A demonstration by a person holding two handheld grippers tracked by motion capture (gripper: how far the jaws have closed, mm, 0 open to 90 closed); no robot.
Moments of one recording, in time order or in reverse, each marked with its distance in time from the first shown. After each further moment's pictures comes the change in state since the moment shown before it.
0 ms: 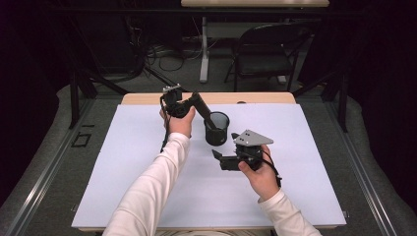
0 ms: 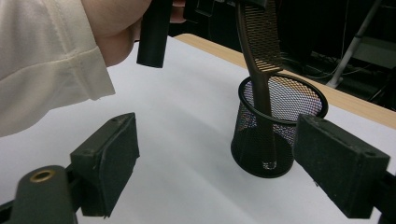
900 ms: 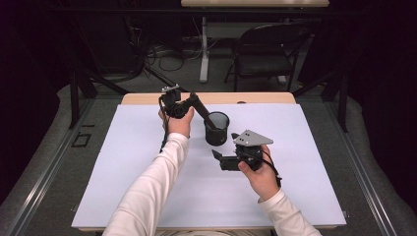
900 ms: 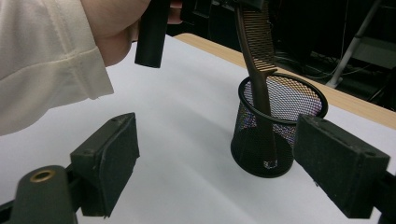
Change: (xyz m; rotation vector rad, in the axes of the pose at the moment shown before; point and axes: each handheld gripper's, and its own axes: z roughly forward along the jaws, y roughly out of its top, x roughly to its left) left arm 0.004 0.000 -0.001 0.003 0.023 -0.007; right arm 0.000 0.000 0.000 0.001 -0.002 -0.002
